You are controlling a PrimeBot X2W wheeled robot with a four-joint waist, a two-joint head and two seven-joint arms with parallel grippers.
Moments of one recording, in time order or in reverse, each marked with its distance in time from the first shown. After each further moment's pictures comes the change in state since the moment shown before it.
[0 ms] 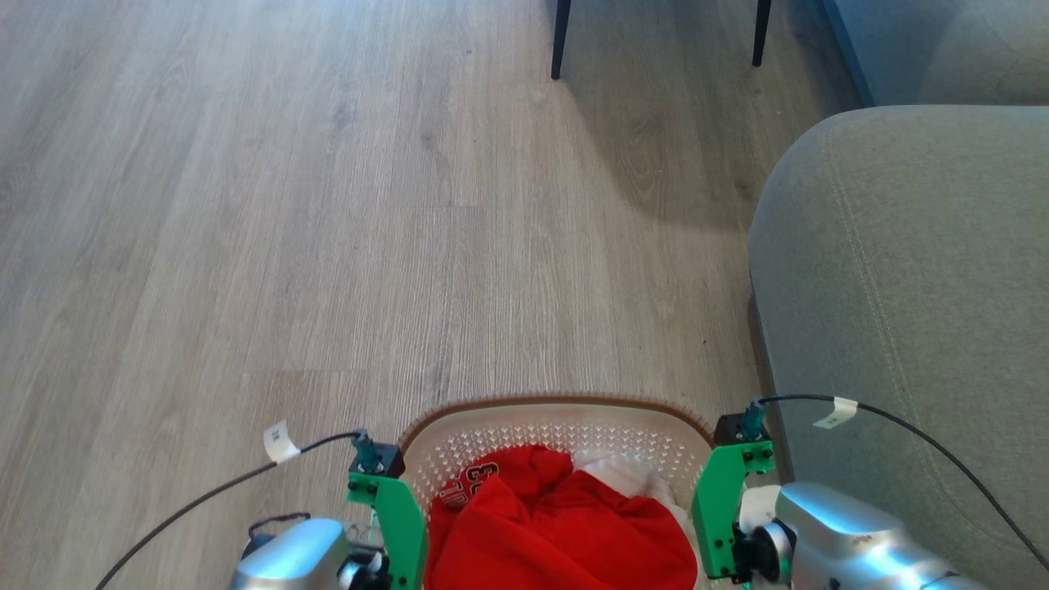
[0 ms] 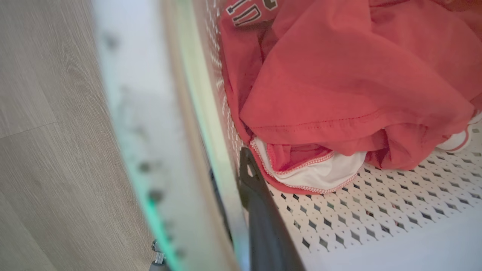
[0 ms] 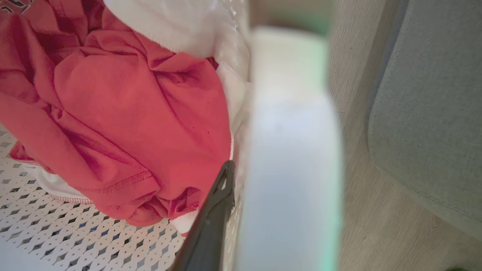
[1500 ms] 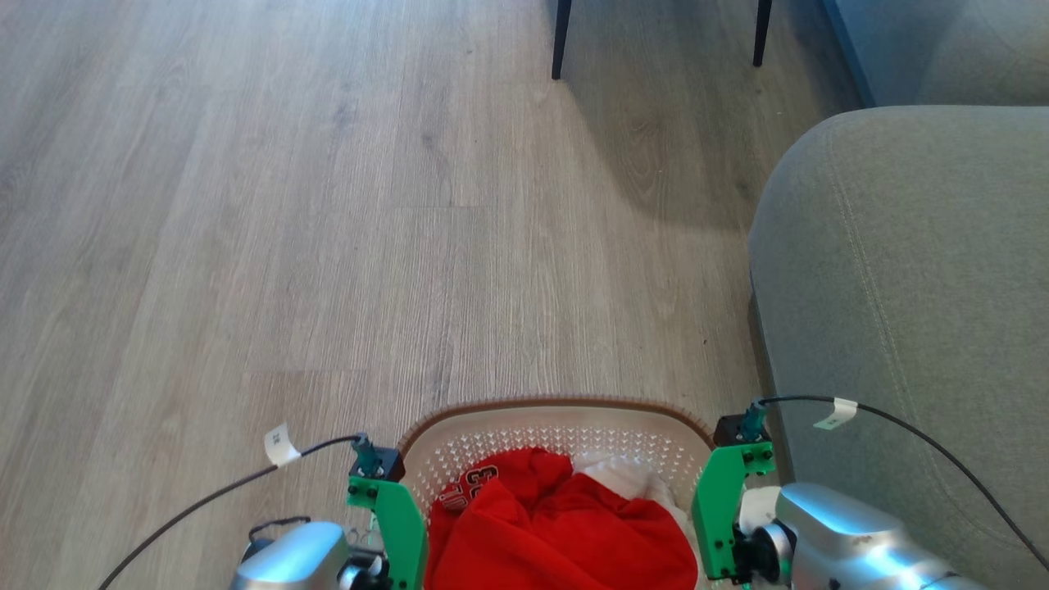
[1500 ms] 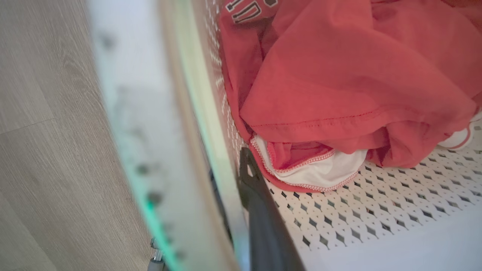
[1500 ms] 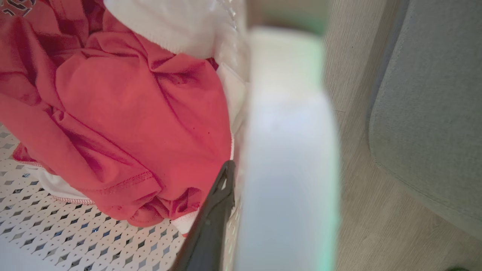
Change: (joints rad) left arm 0.006 0.000 0.000 0.000 -0.001 0.000 0.008; right arm 0.000 0.000 0.005 0.000 0.008 0.000 0.000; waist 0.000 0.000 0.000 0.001
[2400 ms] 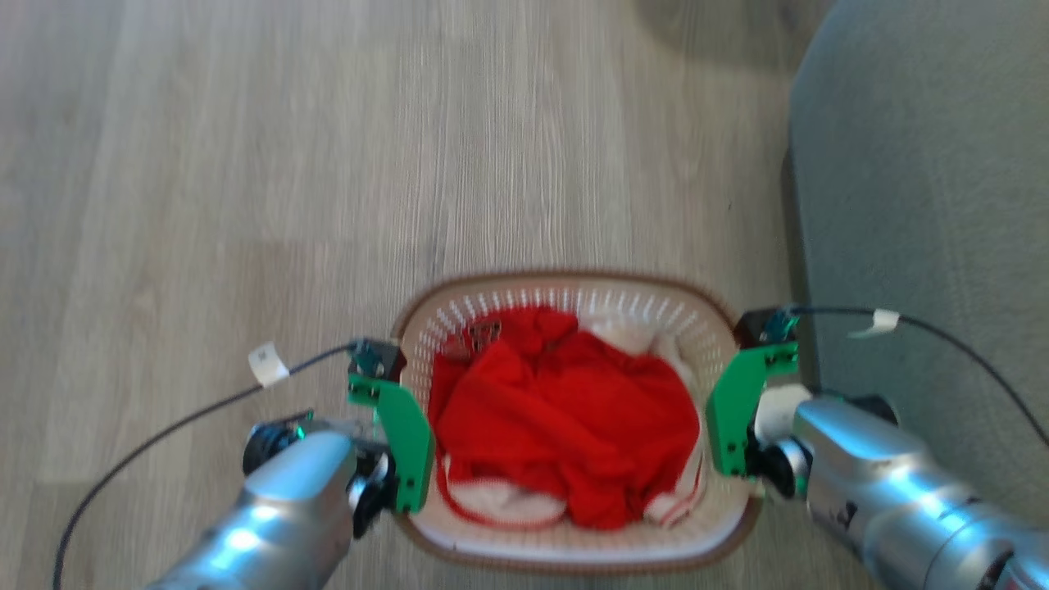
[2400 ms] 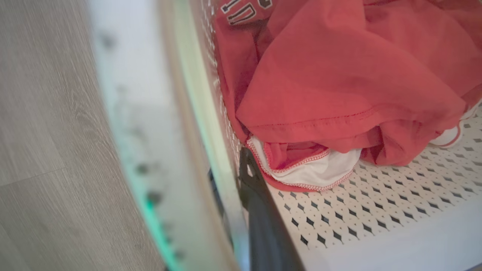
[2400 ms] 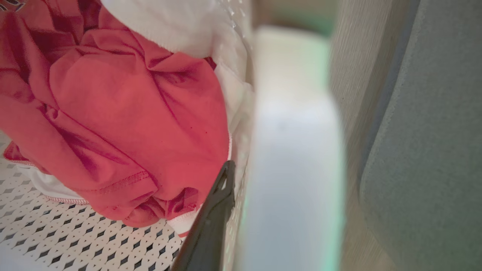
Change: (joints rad) left arm -0.161 -0.035 -0.001 0.046 0.048 0.007 -0.227; right arm -0.142 -0.042 -0.010 -0.012 -0.055 0.000 -0.216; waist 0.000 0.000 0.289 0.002
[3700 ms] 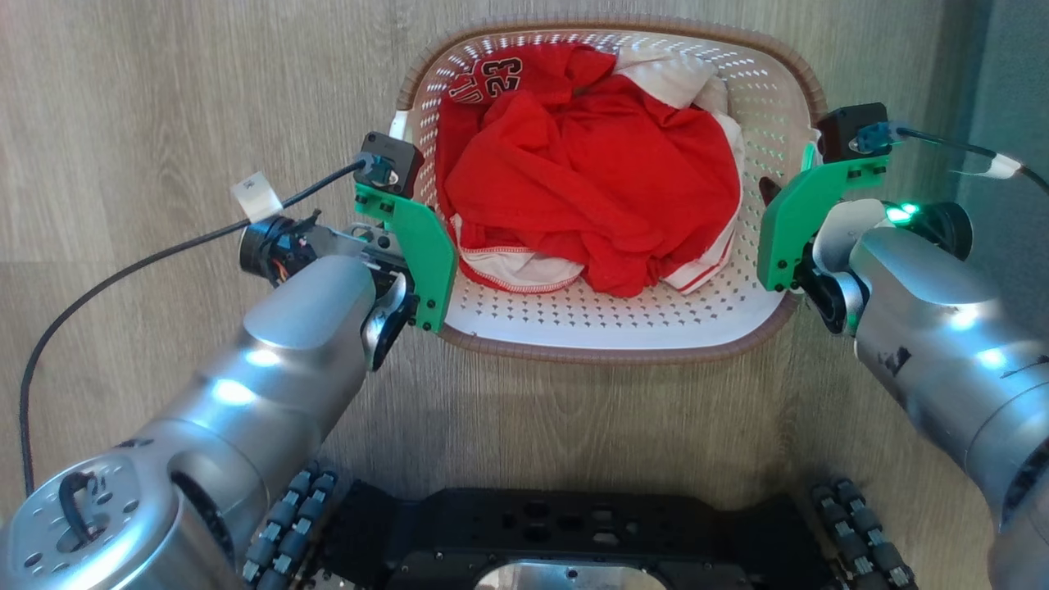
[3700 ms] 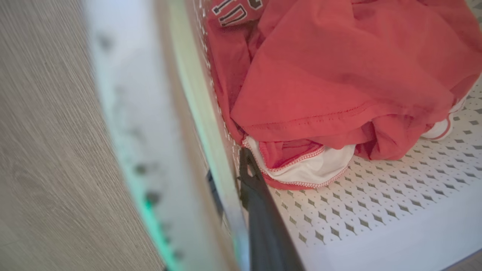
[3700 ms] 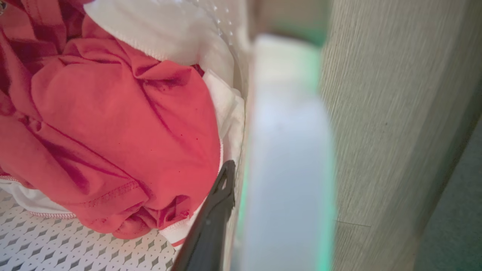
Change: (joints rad) left arm -0.307 0.005 0.003 -0.104 0.080 0.118 -0.154; right arm -0.295 -0.051 -0.027 0.061 -0.004 0.006 -0.256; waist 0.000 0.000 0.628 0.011
